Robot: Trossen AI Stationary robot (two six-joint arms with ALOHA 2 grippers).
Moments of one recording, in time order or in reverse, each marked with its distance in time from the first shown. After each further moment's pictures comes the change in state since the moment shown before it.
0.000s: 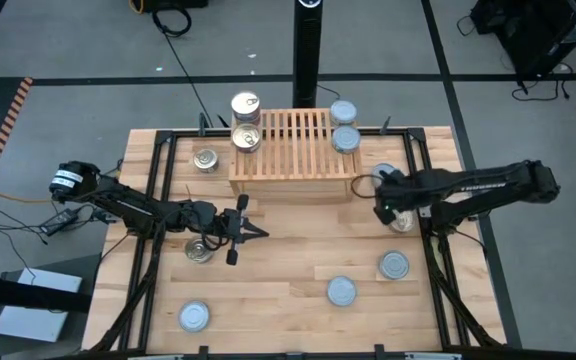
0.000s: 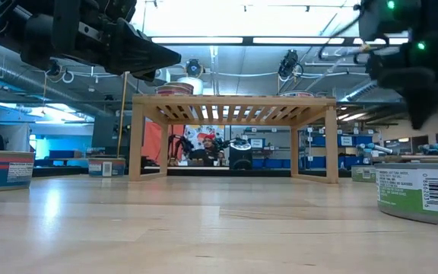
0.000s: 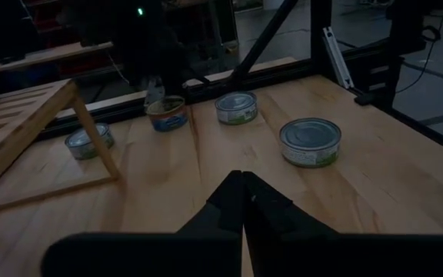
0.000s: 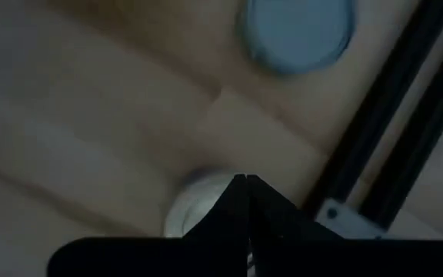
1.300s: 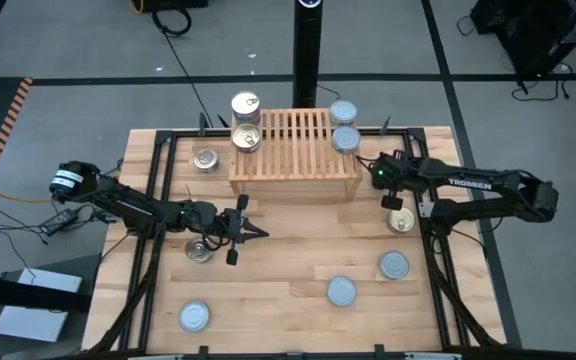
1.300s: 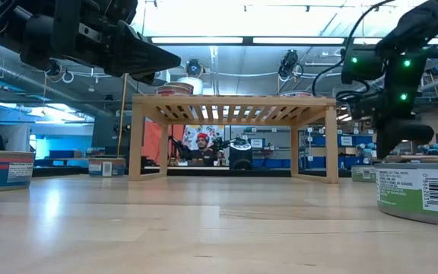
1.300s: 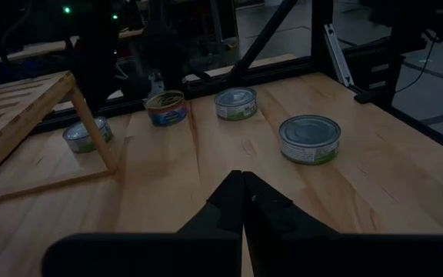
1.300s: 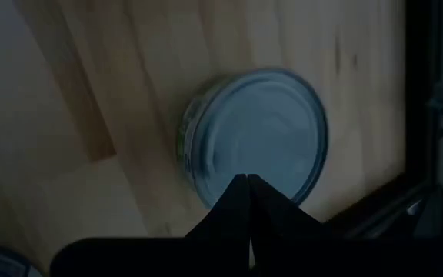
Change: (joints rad) left arm 0.000 0.000 0.000 -0.014 0.000 -0.018; right arm -0.506 0.016 -0.253 0.545 0.063 -1.335
